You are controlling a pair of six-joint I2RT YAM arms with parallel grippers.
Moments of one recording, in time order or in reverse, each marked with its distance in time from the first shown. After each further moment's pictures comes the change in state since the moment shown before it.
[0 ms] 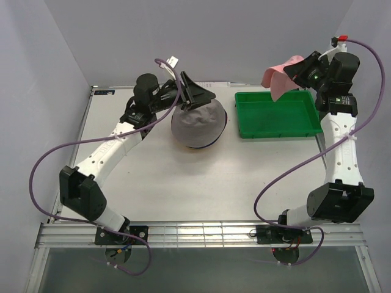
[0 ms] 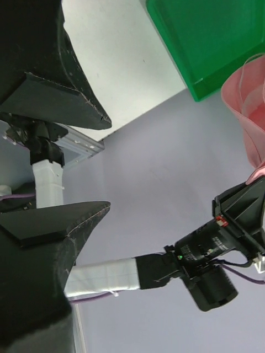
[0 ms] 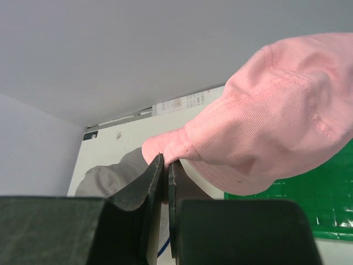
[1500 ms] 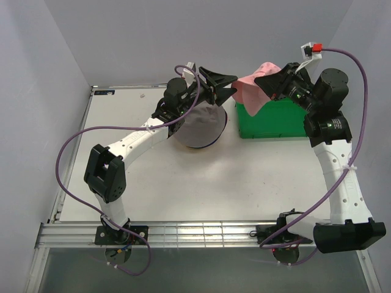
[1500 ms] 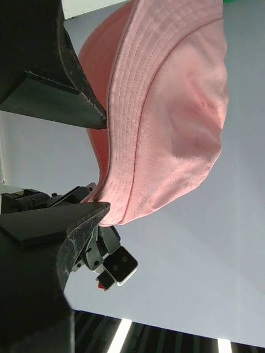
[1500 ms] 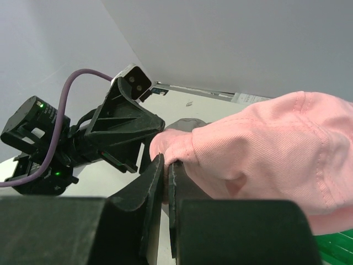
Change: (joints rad) left arm -0.172 0.296 0.133 0.317 -0.319 -0.586; right arm 0.249 -0.271 -0.155 0.114 -0.166 -0.106
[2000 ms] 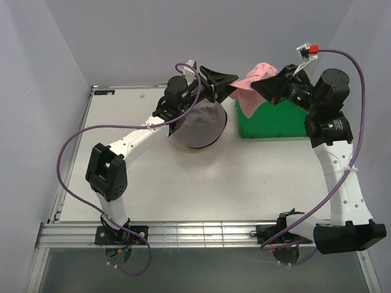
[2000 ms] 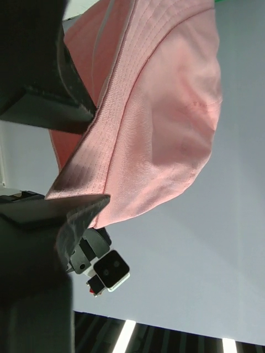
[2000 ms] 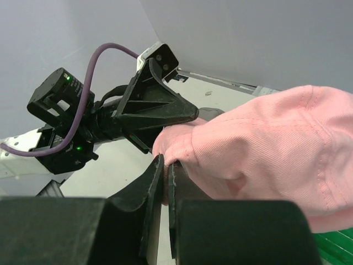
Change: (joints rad) left arm 0.000 0.019 0.033 0.000 0.002 0.014; right arm 0.000 -0.016 0.006 -0.017 -0.116 -0.023
